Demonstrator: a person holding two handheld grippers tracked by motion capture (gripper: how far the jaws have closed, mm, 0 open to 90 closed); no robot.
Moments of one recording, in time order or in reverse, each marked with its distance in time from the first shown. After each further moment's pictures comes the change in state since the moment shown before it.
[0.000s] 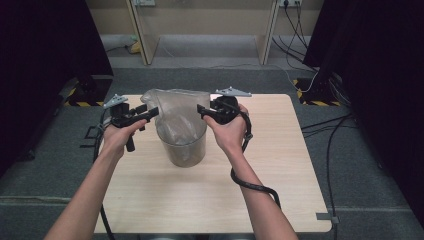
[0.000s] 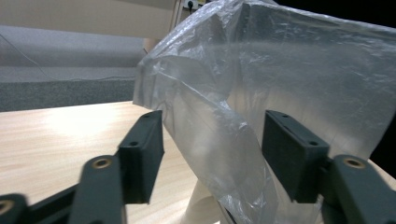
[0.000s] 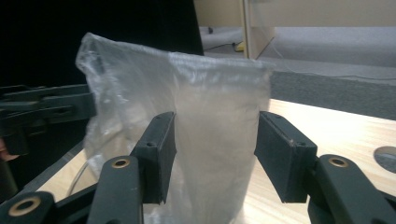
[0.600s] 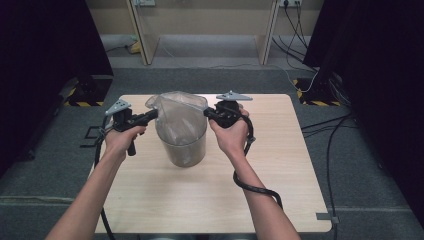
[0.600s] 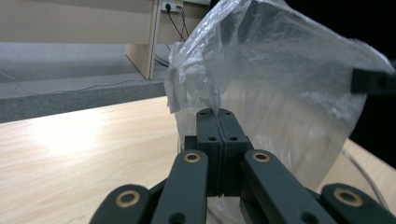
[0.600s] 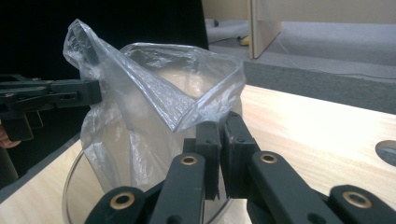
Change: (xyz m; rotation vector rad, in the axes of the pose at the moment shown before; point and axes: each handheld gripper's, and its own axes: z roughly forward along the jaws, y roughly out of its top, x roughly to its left) left arm -0.010 -0.012 -0.009 -0.008 -0.080 0.092; right arm -0.003 -0.010 -0.006 0.032 0.024 -0.035
